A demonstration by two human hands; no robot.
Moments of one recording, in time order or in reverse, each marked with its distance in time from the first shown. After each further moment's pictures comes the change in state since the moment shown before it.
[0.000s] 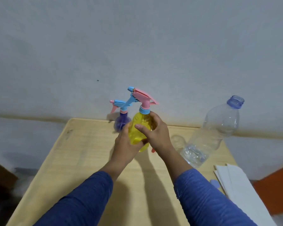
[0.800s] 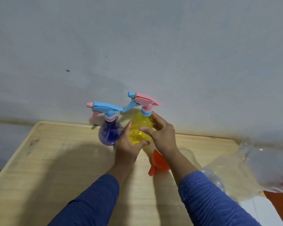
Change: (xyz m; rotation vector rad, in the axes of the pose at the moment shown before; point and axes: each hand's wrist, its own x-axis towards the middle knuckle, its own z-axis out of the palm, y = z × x) left_hand 0.119 -0.075 0.093 -0.061 0.039 -0.054; right_hand 0.115 0.113 -0.006 0.086 -0.018 0.136
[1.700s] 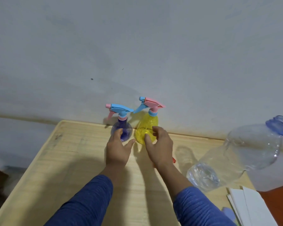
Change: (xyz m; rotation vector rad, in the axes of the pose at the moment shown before) left_hand -0.038 0.014 -0.065 0.198 0.214 0.017; right_hand -0.074 -0.037 0.027 -0.492 0.166 -0.026
